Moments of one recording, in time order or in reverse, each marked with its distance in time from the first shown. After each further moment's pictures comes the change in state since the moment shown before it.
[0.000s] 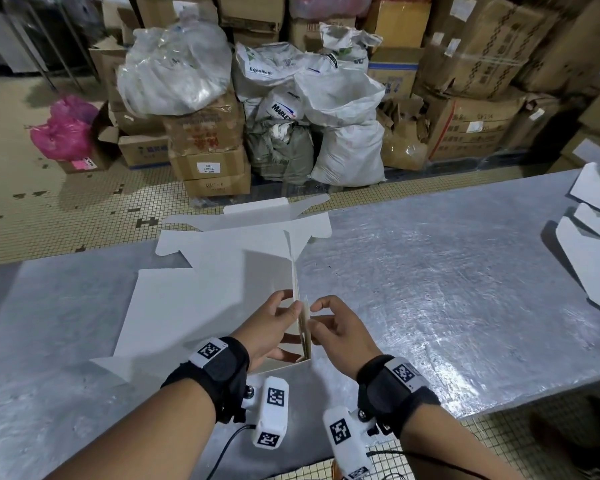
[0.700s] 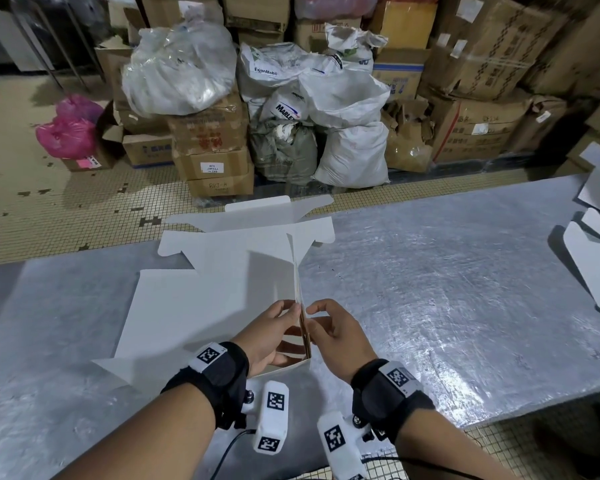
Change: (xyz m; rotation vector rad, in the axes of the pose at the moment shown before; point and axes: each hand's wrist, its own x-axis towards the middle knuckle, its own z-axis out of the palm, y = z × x) left_hand 0.001 0.000 -0.001 -0.032 -0.019 -0.081; right_hand 0.009 0.004 0.011 -0.060 0.045 -0.048
